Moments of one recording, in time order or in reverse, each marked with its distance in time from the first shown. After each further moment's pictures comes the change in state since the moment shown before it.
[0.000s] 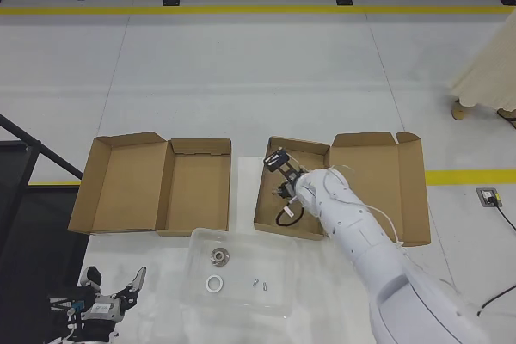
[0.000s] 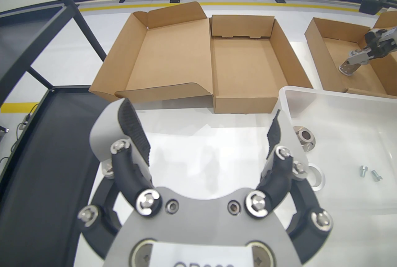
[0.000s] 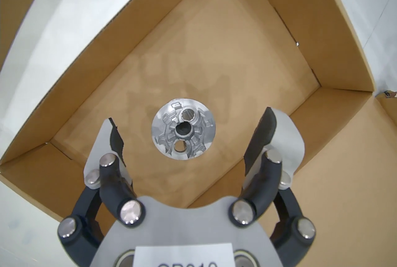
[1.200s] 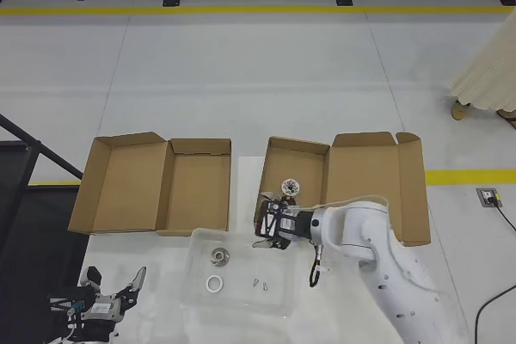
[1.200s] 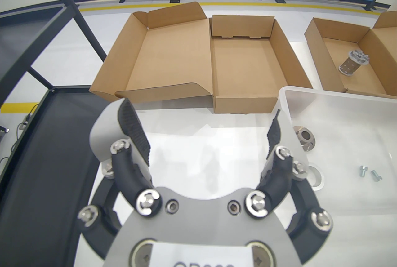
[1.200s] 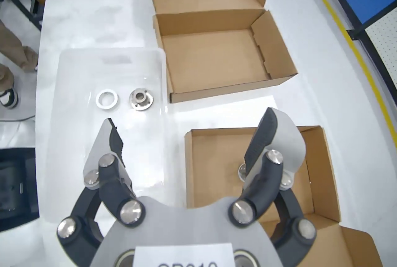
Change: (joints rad) left arm 0.000 0.000 0.000 0.000 0.000 0.000 0.000; right arm -0.633 0.359 0.371 -1.341 -0.175 -0.690 0.164
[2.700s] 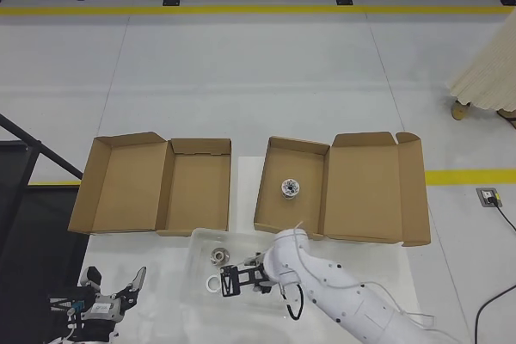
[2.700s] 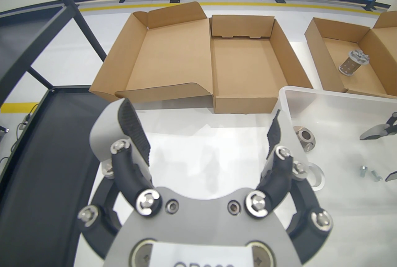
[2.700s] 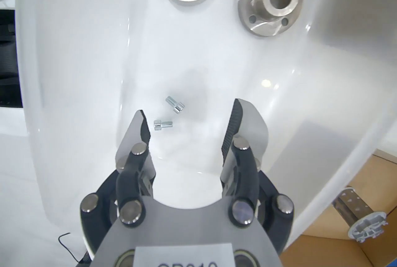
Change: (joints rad) left arm 0.000 0.000 0.000 0.000 0.000 0.000 0.000; right arm 0.182 -0.118 -0.501 0.374 0.013 0.028 0.312
